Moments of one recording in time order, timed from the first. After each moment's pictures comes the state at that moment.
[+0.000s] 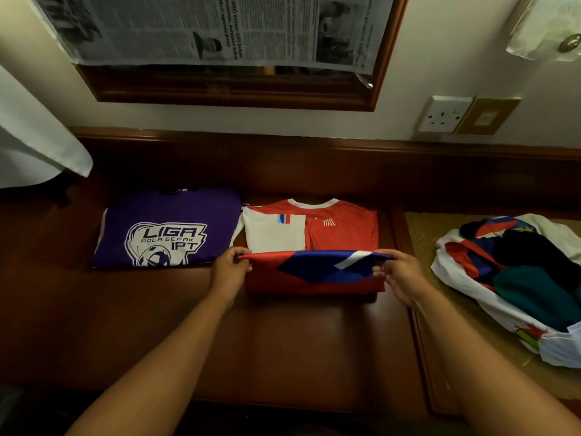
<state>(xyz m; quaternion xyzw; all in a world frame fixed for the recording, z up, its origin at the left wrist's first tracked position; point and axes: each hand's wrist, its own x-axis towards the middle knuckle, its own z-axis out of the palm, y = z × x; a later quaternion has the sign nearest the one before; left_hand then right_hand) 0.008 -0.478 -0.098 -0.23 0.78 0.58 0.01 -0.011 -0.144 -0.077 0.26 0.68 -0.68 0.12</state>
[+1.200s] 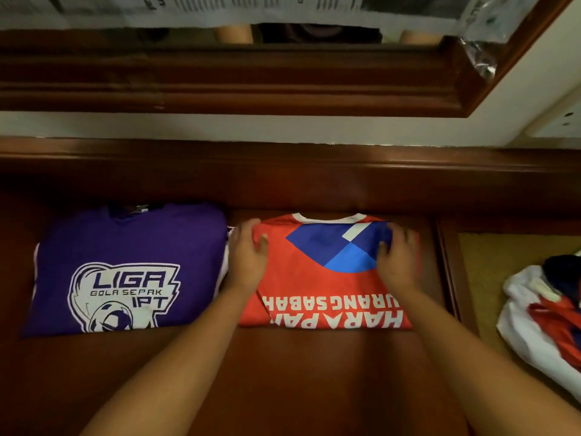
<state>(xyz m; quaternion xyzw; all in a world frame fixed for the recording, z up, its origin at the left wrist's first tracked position) -0.200 -0.467 -0.187 -0.14 0.90 0.40 -0.02 -0.204 -0.189 -0.185 0.19 0.92 -0.33 0.03</state>
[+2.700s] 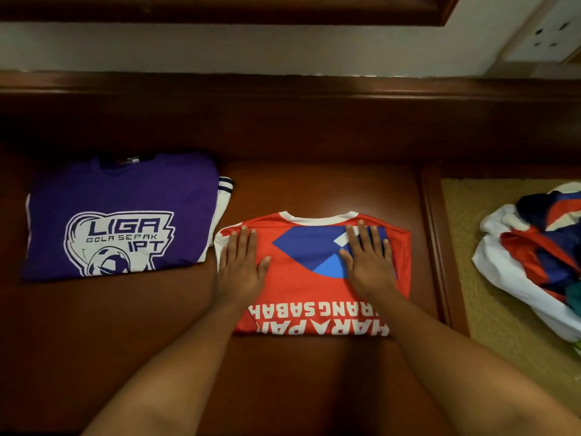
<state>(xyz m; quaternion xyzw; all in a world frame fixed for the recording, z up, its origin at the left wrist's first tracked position) -0.063 -0.473 -0.234 0.00 0.99 0.08 0.14 -0.077 -0.195 -0.231 -0.01 0.98 -0.09 0.19</state>
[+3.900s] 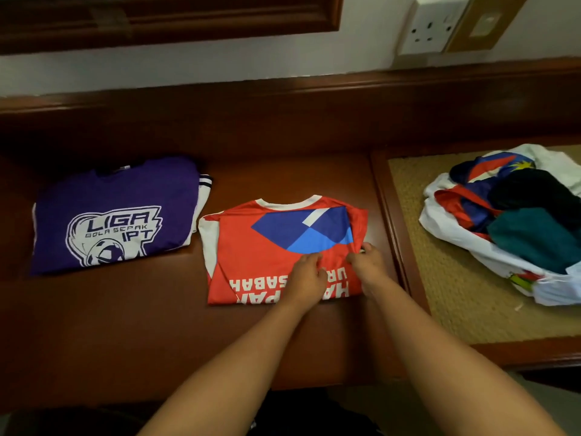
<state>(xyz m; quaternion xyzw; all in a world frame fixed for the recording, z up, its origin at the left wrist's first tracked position) 0.021 -0.302 -0.173 0.00 0.89 0.40 0.21 0.003 -0.161 -0.180 0.38 0.71 -0.58 0.11</state>
